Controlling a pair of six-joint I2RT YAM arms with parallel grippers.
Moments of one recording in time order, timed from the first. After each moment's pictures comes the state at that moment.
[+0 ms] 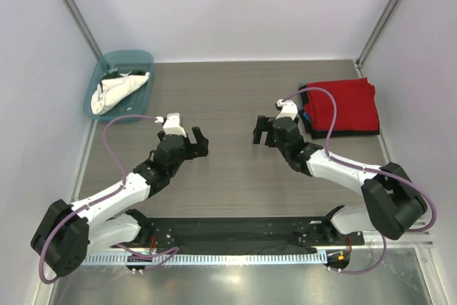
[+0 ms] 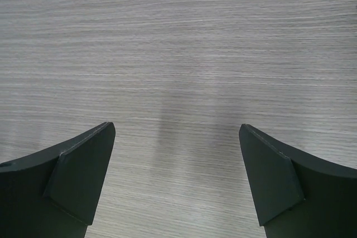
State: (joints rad) left arm -0.64 1.05 0.47 0.16 -0.35 -0.53; right arm 0.62 1.35 0.65 0.19 0.34 0.45
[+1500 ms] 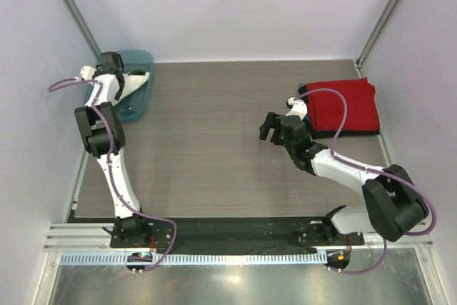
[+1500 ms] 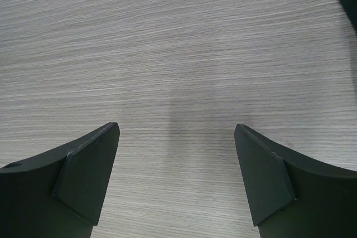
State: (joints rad) left arm 0.21 2.31 1.98 -0.60 -0.49 -1.08; right arm 0.54 1.33 0.62 0.21 0.30 0.53
